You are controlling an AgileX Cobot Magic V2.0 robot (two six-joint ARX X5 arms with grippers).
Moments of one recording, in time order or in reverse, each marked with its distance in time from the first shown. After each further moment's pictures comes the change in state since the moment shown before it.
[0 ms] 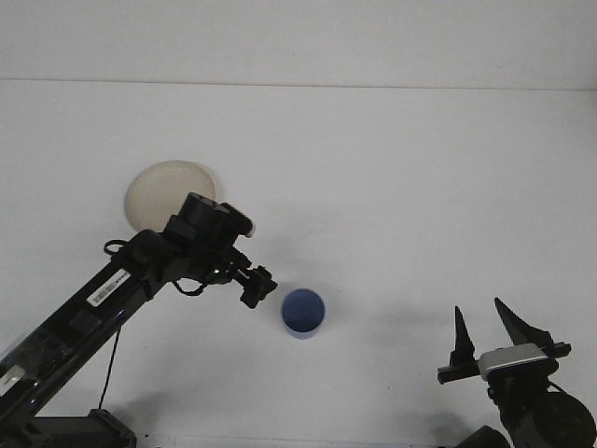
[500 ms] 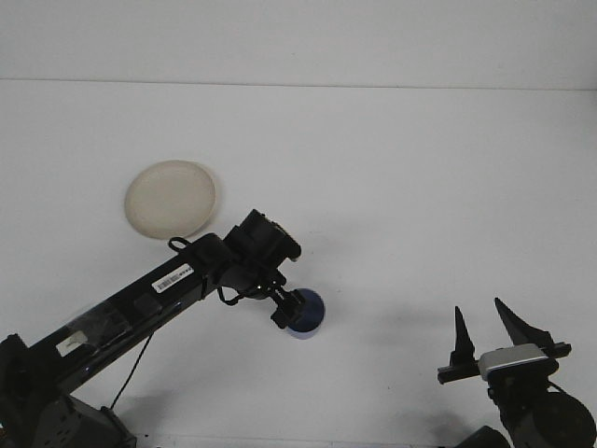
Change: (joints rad) left arm -0.177 0.183 0.040 0.013 -0.097 0.026; right arm 0.000 0.000 0.000 0.000 0.000 0.000
